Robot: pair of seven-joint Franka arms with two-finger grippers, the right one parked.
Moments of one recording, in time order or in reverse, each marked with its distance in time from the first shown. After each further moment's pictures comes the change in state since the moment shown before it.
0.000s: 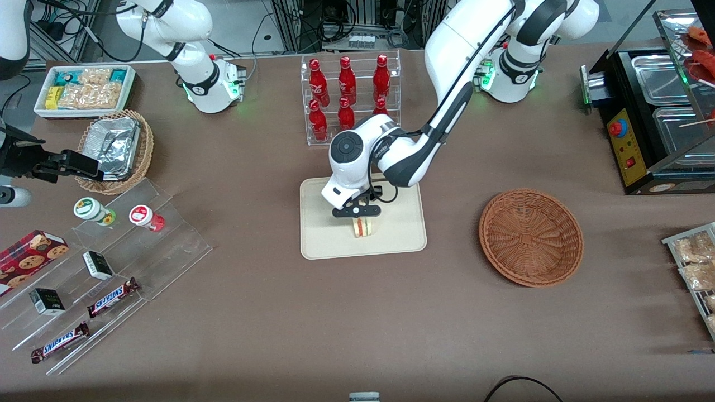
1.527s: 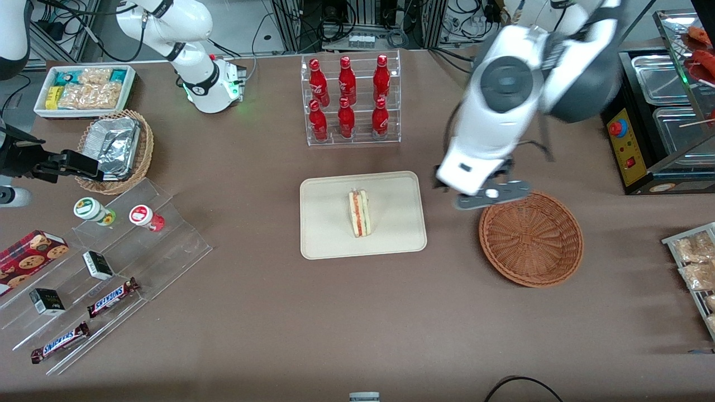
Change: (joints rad) arm 0.011 -0.493 0.449 0.036 -0.119 -0.572 0.362
